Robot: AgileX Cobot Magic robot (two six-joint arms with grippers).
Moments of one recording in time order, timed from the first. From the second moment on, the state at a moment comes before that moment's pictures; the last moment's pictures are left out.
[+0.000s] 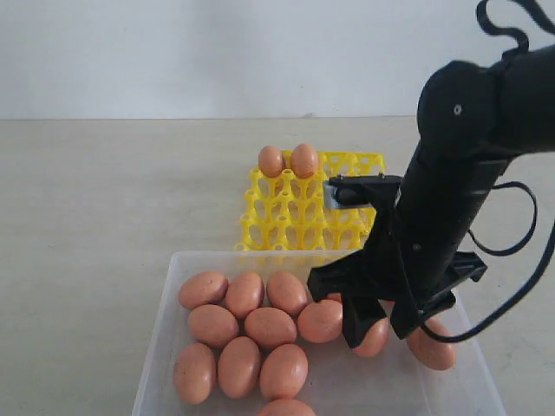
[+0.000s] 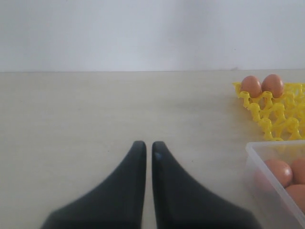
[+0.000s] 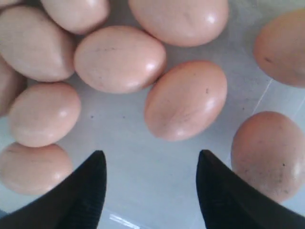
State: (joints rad) left arm -0.07 0.00 0.00 -0.24 0.28 0.20; right arm 0.41 1.70 -1.01 0.29 0.93 0.05
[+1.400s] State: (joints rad) left arm -0.07 0.00 0.00 -0.24 0.28 0.20; right arm 0.42 1.81 -0.94 0.30 0.65 0.09
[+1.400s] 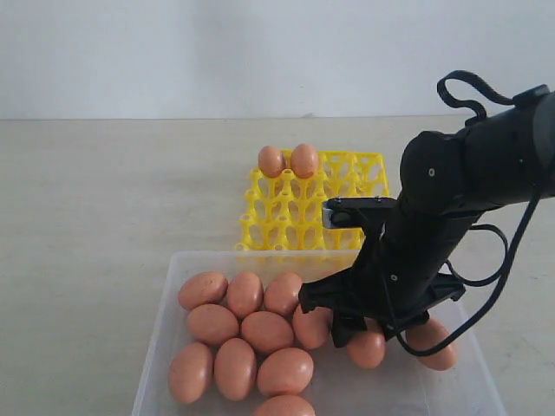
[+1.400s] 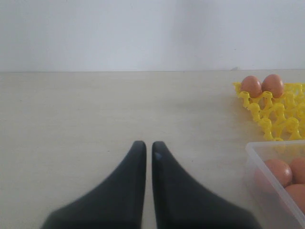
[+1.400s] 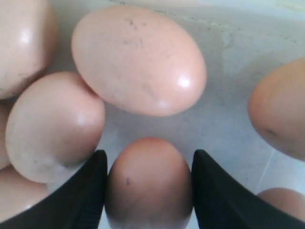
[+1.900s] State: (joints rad) left arm -0.07 0.00 0.00 -0.24 0.28 0.20; right arm 0.42 1.40 -0.93 0.28 0.31 0.07
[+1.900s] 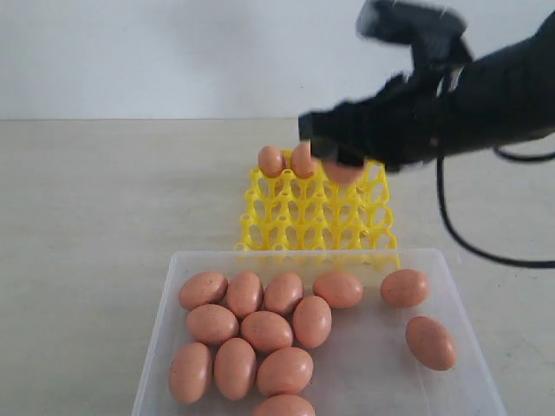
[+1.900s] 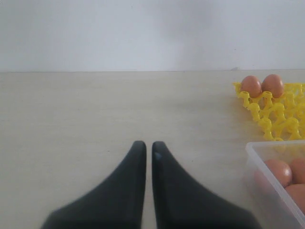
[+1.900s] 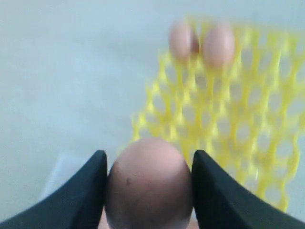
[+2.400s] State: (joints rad) left arm -0.07 0.00 0.00 -0.24 0.28 0.20; right arm 0.42 1.33 -0.93 0.21 -0.38 -0.70
